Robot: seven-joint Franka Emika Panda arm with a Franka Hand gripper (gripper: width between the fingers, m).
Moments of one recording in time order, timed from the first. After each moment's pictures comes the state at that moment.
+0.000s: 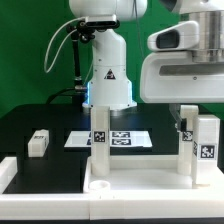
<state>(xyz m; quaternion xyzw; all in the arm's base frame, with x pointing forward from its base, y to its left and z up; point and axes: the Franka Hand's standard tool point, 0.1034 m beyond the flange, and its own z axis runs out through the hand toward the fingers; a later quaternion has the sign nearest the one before) 0.644 0.122 0.117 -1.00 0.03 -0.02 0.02</state>
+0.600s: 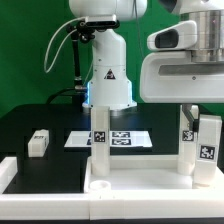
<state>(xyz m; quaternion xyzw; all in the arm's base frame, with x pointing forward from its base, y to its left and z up) 0.644 0.115 0.115 -0.98 0.19 -0.02 0.02</state>
